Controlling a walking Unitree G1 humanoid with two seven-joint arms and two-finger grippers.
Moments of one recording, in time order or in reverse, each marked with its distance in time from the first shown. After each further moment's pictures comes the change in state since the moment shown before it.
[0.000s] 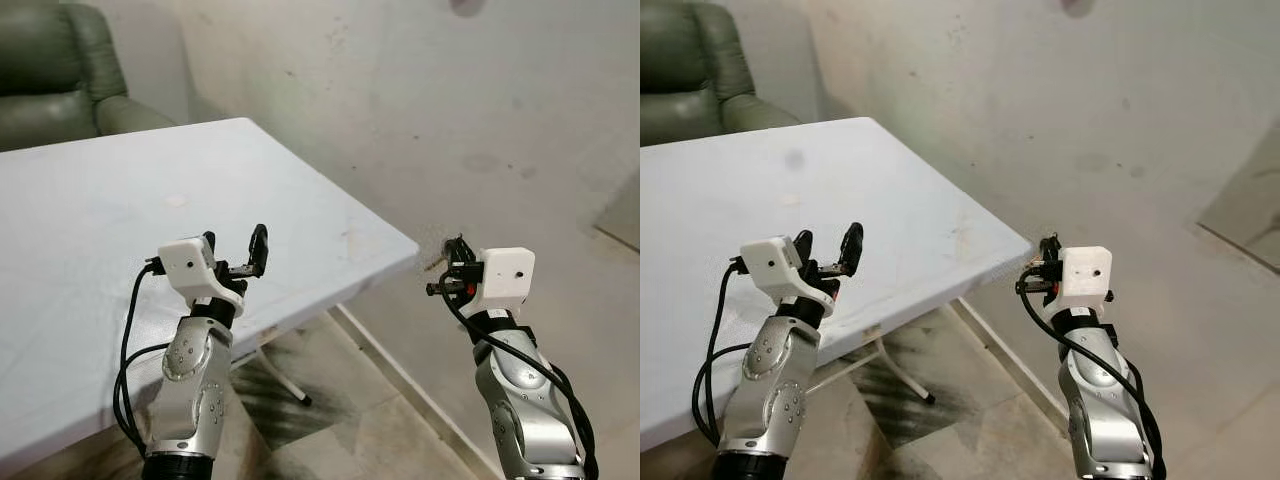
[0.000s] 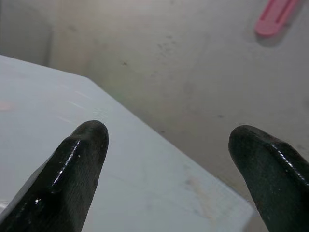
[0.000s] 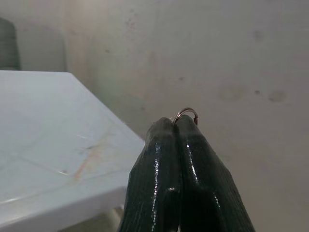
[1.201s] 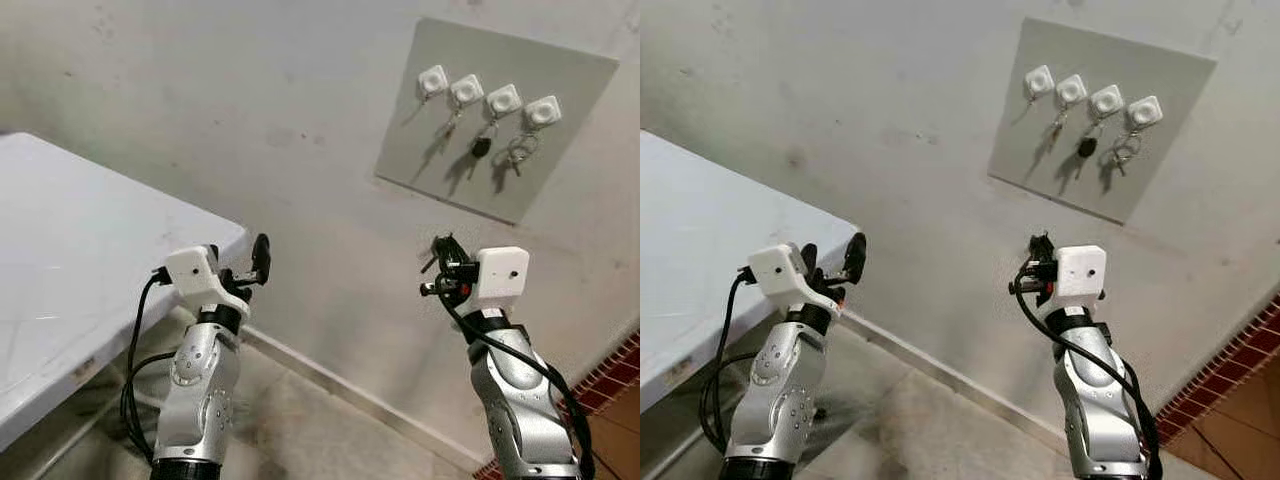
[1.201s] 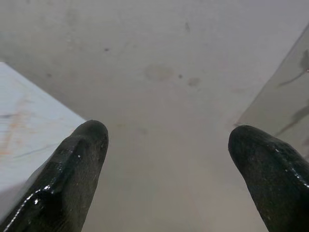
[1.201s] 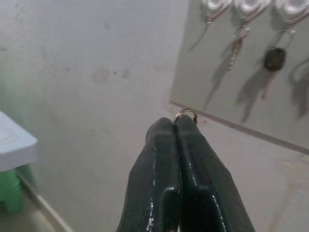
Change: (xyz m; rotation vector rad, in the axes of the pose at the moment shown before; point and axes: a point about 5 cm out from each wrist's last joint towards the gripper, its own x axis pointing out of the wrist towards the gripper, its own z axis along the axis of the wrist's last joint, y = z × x) left arm -0.007 -0.002 -0.012 -0.013 0.074 0.060; right arm 0.000 0.007 0.001 0.042 -0.019 0.060
